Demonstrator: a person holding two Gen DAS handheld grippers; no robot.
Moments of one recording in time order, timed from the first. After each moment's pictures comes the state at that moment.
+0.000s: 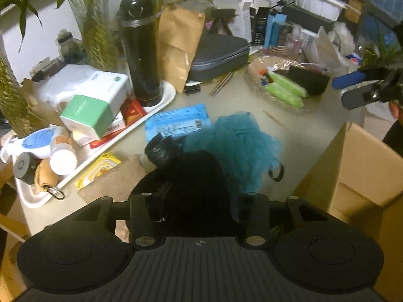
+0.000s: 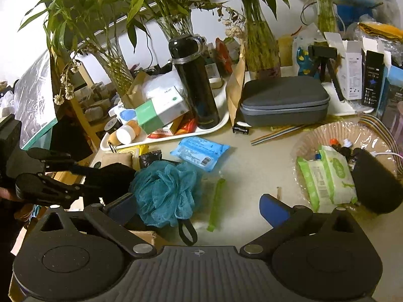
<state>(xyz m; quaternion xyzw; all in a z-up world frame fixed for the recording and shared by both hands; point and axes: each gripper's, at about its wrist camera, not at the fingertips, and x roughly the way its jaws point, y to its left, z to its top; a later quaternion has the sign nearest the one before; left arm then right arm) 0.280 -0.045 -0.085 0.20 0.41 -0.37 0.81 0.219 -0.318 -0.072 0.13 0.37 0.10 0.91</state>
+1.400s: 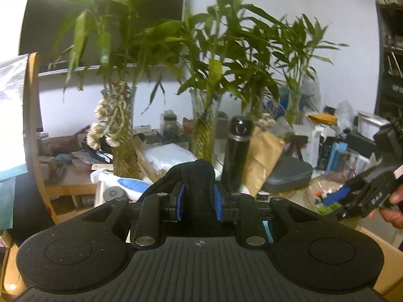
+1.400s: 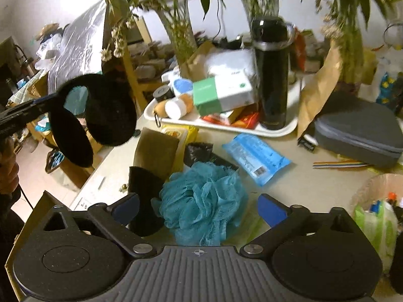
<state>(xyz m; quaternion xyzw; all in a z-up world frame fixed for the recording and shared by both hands) 0.214 0.044 -0.016 0.02 0.19 -0.20 0.96 0.297 -0.268 -0.075 0.03 0.41 0.26 0.87</state>
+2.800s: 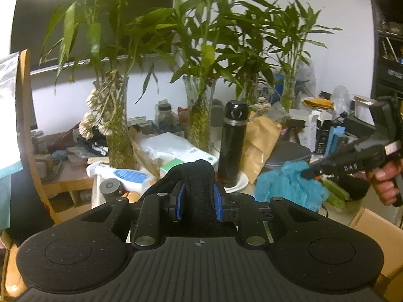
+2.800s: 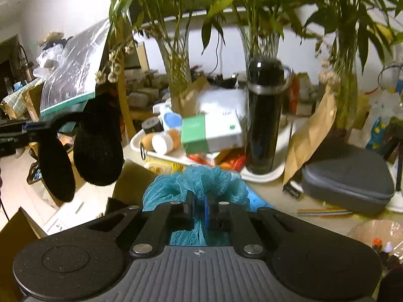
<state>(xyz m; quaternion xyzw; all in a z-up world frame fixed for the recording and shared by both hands) 0.217 0.040 -0.027 0.05 0.21 -0.22 0.95 0.305 -0.267 -0.067 -0.01 0.31 0.23 0.92</state>
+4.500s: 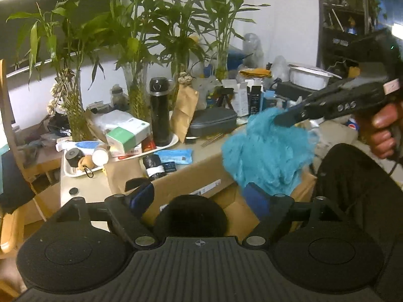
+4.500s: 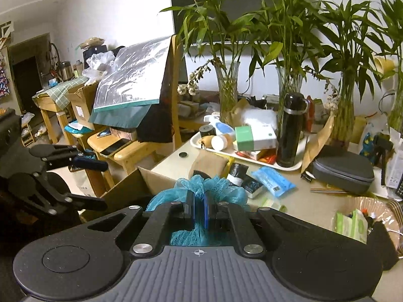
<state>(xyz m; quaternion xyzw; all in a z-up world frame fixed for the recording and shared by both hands) 0.046 0.005 -0.017 0.09 0.25 -0.30 0.92 0.083 -0.261 0.005 -0.02 0.27 0.28 0.92</state>
